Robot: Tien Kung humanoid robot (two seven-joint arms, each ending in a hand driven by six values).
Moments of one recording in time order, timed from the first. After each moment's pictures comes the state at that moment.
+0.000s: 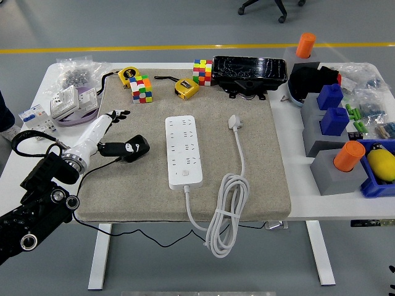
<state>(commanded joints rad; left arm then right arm) -0.41 0.32 -0.86 -1.19 1.62 0.28 0.18 0.05 -0.33 1.21 0.40 -0.79 0.05 -0.15</state>
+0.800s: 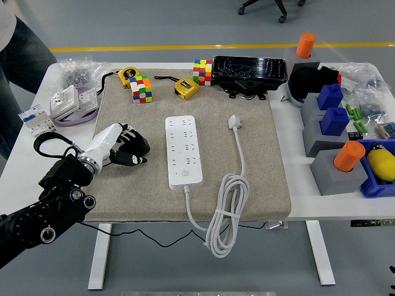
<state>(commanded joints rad) -0.50 0.28 -0.74 -1.05 1.59 0.31 0.23 0.05 -0.33 1.20 0.39 -0.78 0.05 -0.15</state>
